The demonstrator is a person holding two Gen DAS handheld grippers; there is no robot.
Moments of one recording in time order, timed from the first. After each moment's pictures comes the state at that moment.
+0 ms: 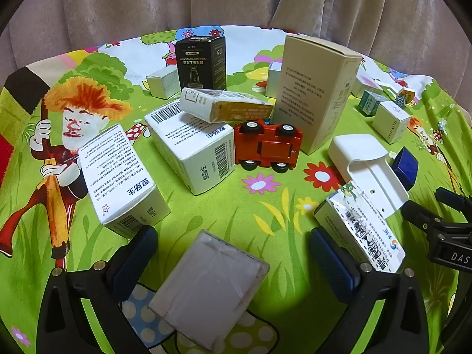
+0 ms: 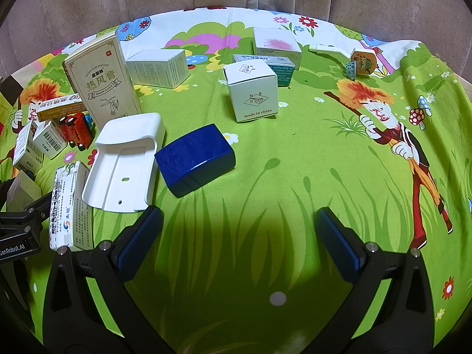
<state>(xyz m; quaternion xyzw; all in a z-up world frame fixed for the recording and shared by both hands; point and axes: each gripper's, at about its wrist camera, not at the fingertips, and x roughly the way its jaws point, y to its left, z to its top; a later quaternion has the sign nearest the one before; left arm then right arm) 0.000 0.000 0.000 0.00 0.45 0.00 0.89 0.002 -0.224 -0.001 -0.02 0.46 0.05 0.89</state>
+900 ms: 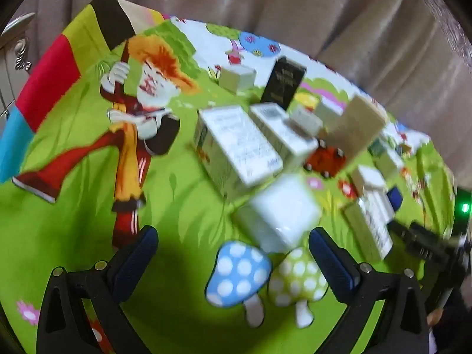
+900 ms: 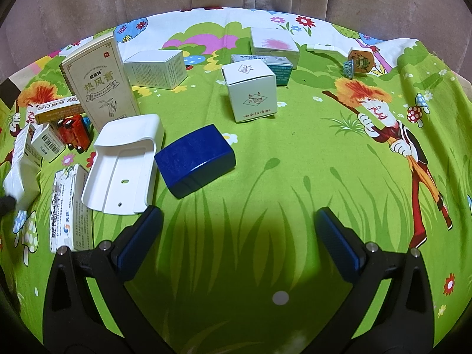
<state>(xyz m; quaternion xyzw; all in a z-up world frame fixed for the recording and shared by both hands) -0.043 0.083 0.023 -0.15 0.43 0.01 0.89 0.004 -0.223 -0.002 -0.01 0.46 0.05 0.89</state>
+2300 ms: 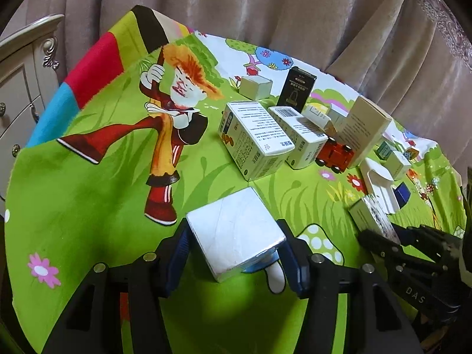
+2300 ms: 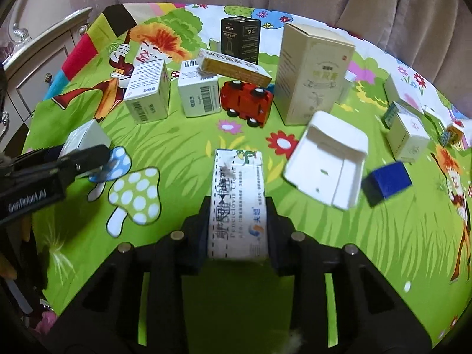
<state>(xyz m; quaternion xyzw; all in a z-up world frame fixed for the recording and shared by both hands) -0.094 0.090 0.013 -0.14 0.40 0.05 0.91 -0.045 -0.096 0.010 -0.11 0.43 0.24 0.86</state>
